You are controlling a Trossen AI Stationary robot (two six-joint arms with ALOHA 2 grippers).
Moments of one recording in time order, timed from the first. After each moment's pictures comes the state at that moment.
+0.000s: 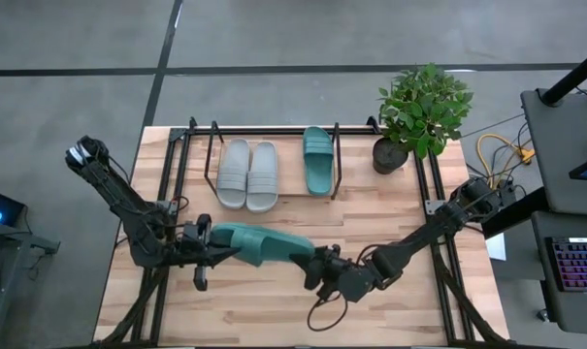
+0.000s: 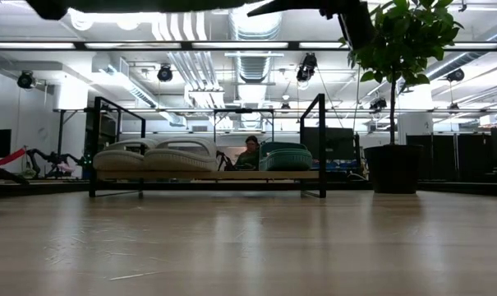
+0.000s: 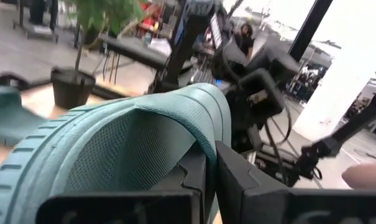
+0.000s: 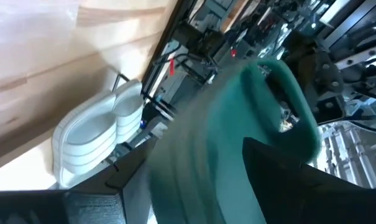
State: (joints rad) left arm -0.85 0.98 0.56 0.44 -0.96 -0.42; right arm 0.57 1.79 1.18 0.20 0.90 -1.83
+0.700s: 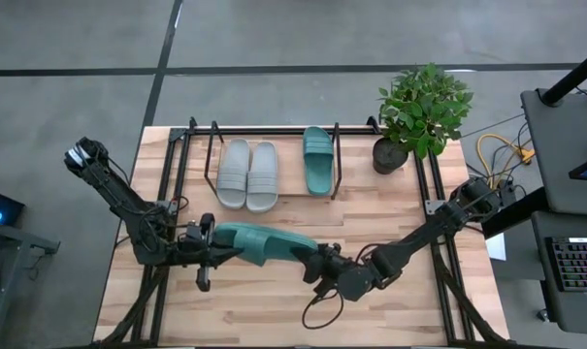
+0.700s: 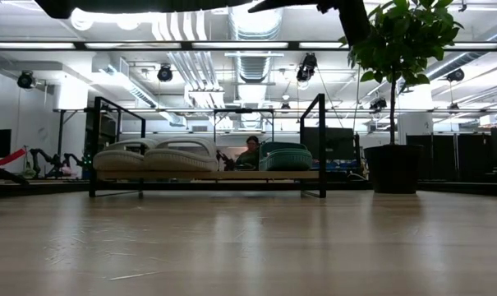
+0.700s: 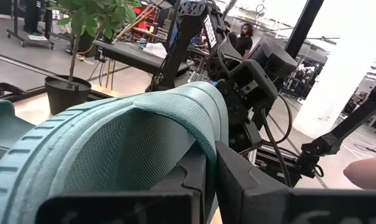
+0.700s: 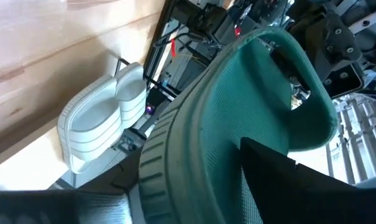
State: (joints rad) left arm -0.83 1.01 0.56 0.49 -0.91 -0.36; right arm 0.56 1.79 1.19 0.20 0.97 -1.77
